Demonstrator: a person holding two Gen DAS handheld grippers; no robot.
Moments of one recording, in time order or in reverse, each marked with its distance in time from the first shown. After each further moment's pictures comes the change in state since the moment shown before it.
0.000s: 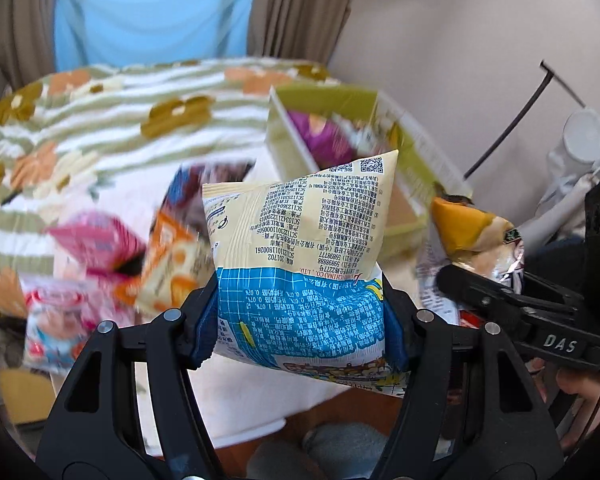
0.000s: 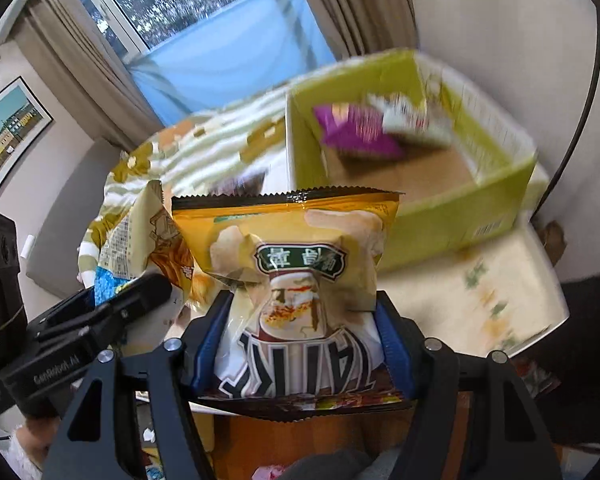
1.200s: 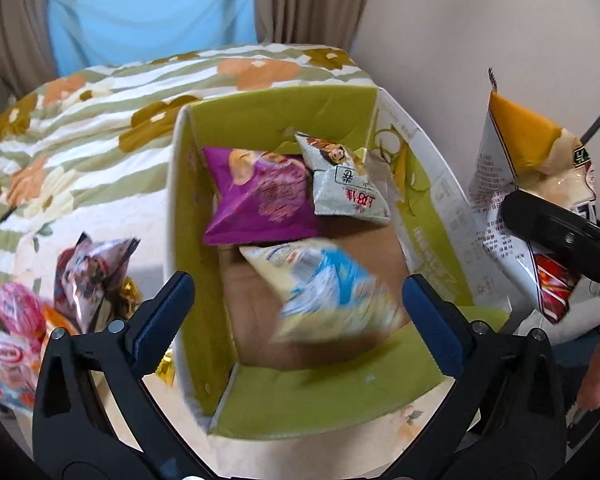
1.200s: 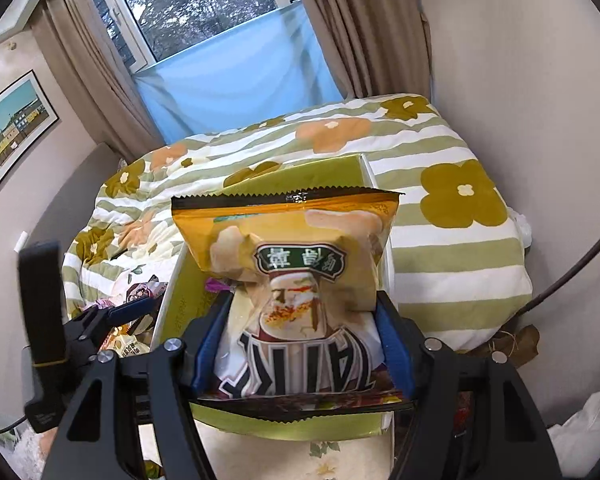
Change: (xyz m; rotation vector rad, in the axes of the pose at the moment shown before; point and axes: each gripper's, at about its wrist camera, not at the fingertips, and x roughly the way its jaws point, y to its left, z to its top) left arm 0.190 -0.131 0.106 -0.040 0.084 0.171; right arm 0.025 -0.135 0.164 -0.155 -0.034 0.029
